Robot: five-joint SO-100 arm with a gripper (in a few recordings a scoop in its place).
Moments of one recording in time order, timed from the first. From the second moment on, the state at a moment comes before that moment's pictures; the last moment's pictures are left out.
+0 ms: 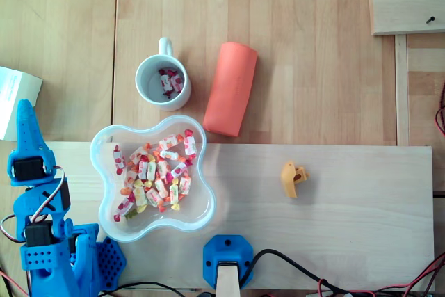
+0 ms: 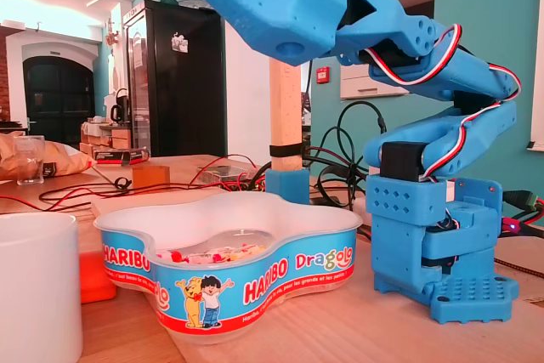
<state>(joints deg) -5.3 164.4 153.6 -5.1 13.3</state>
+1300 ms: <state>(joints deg) -0.6 163.7 140.1 18.5 12.7</state>
